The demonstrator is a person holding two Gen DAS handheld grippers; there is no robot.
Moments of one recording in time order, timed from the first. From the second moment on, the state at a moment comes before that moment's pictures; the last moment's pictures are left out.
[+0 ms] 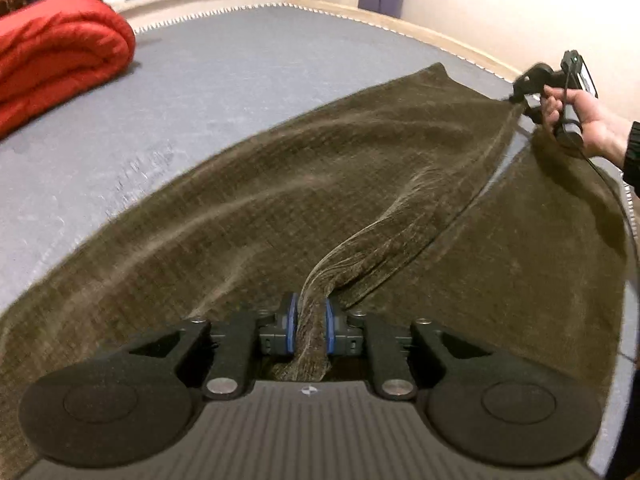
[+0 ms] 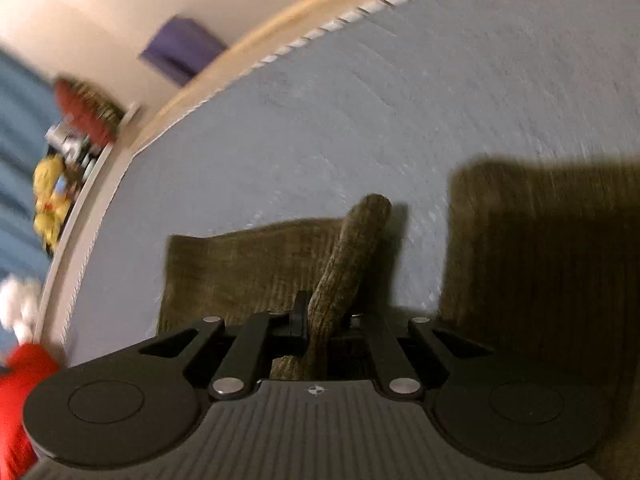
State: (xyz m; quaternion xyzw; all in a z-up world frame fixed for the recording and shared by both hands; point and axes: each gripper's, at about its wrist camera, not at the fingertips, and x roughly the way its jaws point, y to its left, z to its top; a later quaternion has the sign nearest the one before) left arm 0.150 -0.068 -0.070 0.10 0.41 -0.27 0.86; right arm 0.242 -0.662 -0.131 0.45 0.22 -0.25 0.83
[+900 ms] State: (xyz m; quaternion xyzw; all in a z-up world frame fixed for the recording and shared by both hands) left arm 0.073 0.092 -0.010 -0.05 0.44 -0.08 0.89; right arm 0.054 -0.420 0.006 0.16 0.25 0.10 0.95
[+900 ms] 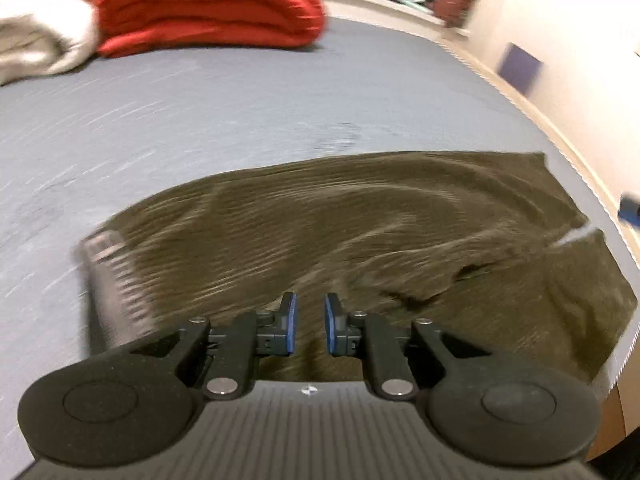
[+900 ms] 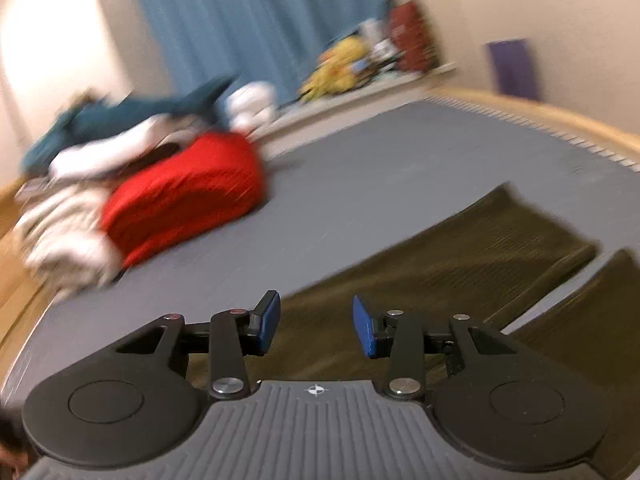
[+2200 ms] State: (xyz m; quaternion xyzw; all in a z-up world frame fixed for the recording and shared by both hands) left arm 0.112 0.191 -0.029 -0.09 0.39 0.05 0.91; right arm 0.077 -0.347 -0.028 0.08 0.30 0.11 0.94
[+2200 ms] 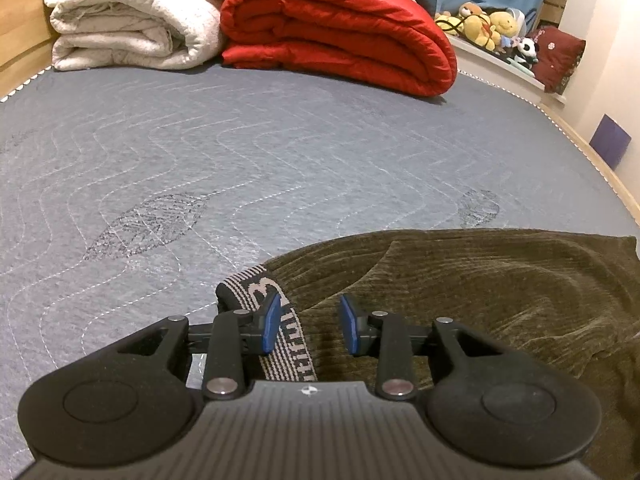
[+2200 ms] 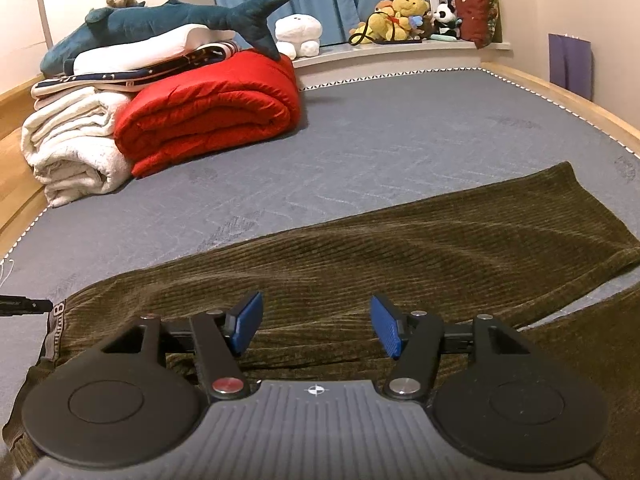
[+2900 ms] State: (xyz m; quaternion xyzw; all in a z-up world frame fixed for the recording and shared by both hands) left arm 0.147 0.249 -0.082 -0.21 0.41 0.08 0.88; right arm 0.072 -0.357 -0.027 0.07 0.30 0.10 0.95
